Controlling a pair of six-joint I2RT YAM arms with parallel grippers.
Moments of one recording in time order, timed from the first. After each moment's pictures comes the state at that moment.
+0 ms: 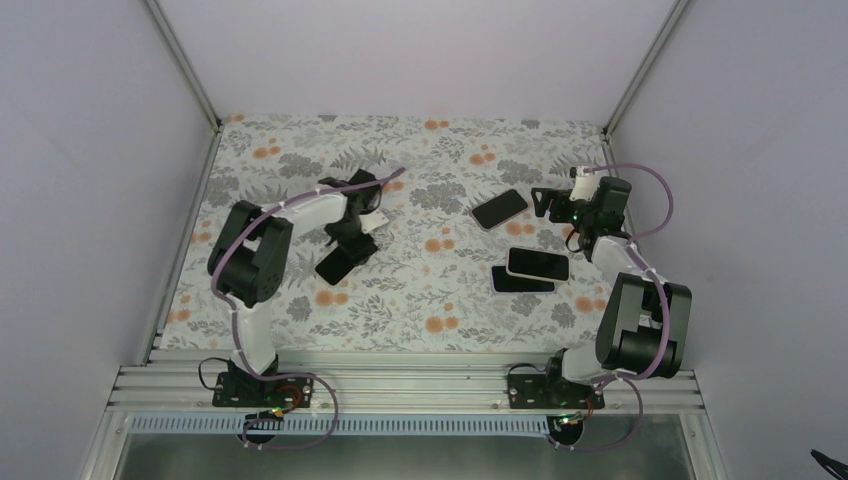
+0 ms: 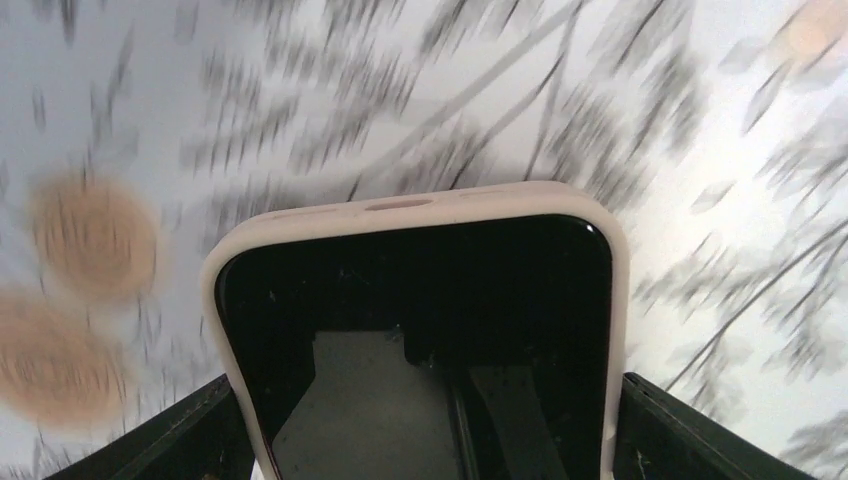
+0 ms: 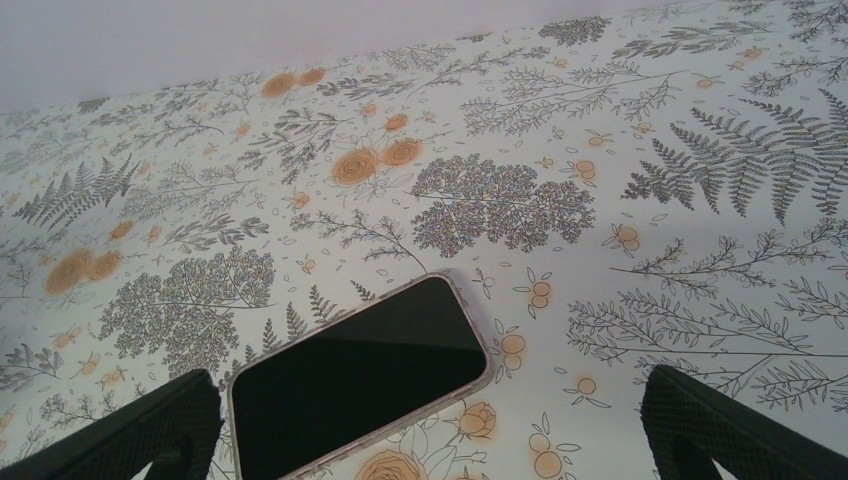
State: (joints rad) left arm -0.46 1.93 1.30 -0.87 -0.04 0.33; right arm -0.22 1.45 0.77 0.13 -0.48 0.03
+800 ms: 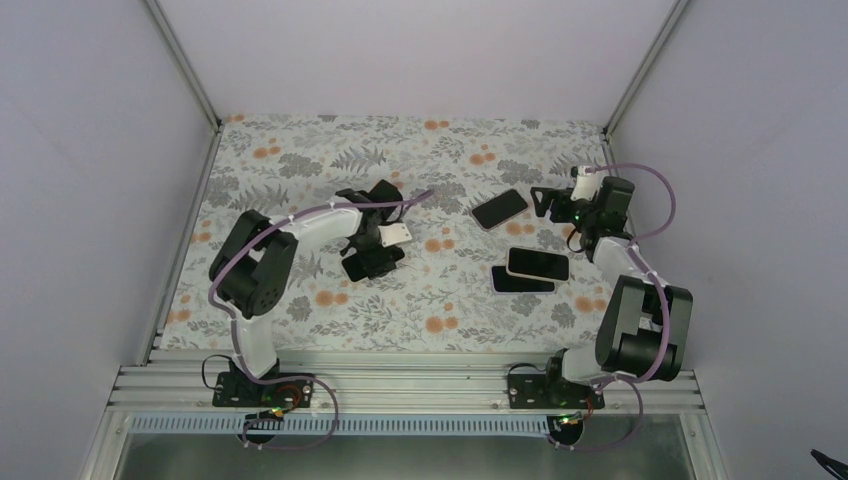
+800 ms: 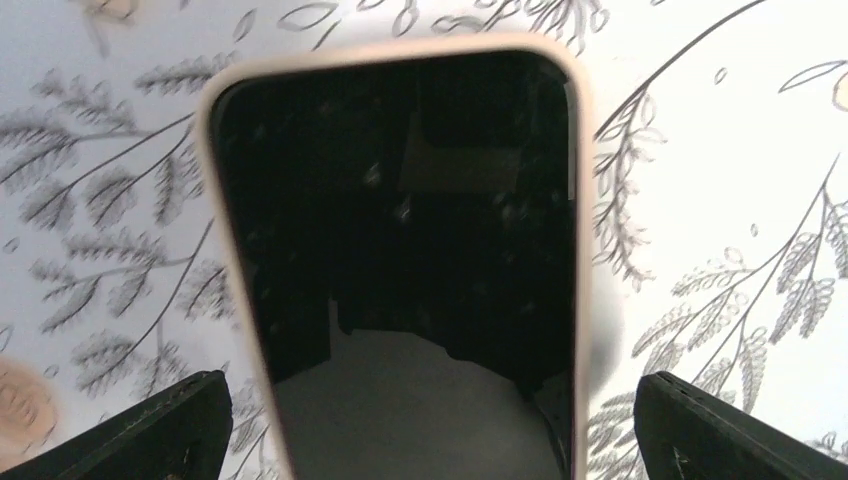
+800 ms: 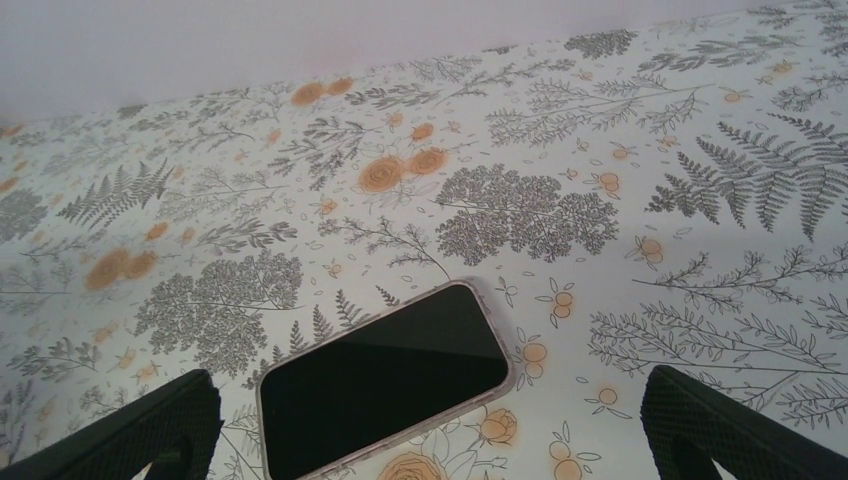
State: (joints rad) left arm -0.63 1.91 1.29 -0.81 -0.01 0.49; right arm -0.23 1.44 0.77 0.13 -0.52 0.03
